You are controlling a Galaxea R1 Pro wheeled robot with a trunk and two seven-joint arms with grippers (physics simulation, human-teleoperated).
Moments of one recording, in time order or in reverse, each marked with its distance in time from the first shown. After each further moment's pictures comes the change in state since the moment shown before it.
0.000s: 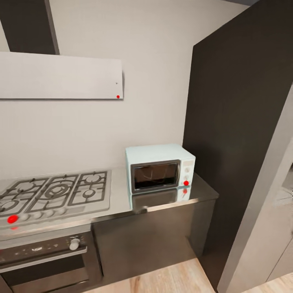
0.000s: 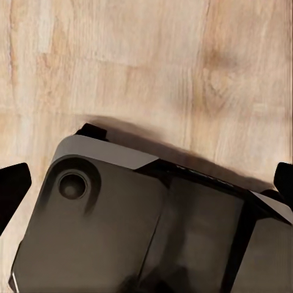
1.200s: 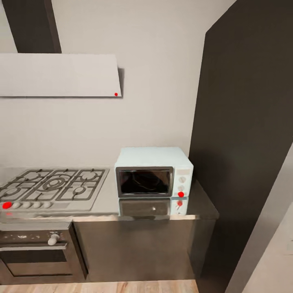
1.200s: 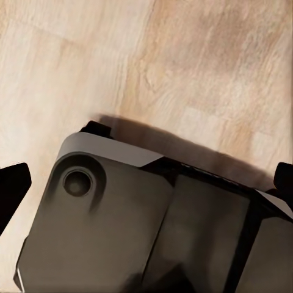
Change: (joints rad) left arm 0.000 0.006 0.001 0.000 0.002 -0.005 0.000; right arm 0.000 0.000 0.002 -0.001 0.000 0.000 0.000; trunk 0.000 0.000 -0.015
